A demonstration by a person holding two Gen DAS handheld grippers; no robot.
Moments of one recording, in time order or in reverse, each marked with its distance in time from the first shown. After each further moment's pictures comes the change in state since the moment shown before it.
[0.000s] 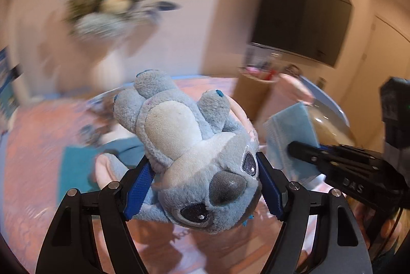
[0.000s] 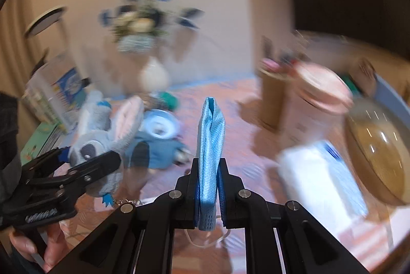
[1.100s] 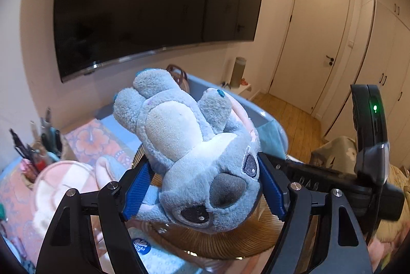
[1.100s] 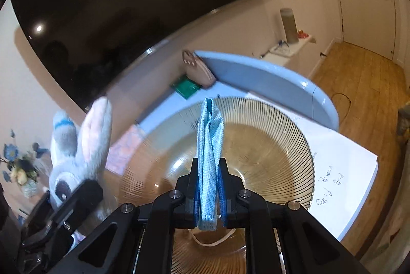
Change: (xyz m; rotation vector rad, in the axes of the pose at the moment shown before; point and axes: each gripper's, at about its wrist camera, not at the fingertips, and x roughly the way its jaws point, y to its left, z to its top) left arm 0.146 -0.254 0.092 0.296 0.036 -0.340; right arm -0.054 -0.285 0.030 0.574 -0.114 -0.312
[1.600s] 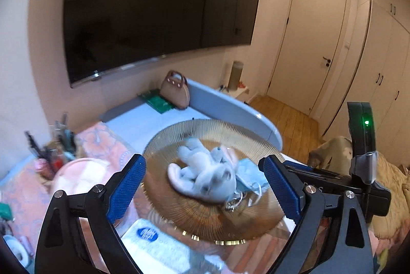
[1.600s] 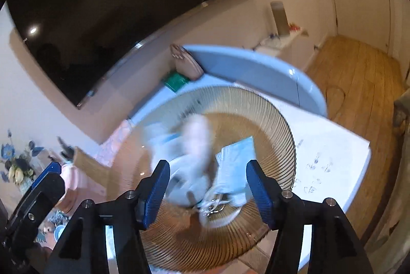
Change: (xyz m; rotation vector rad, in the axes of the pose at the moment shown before) left arm -0.041 0.004 0.003 0.016 -0.038 -0.008; right arm -0.034 -0.011 -0.013 -0.010 -0.033 -0.006
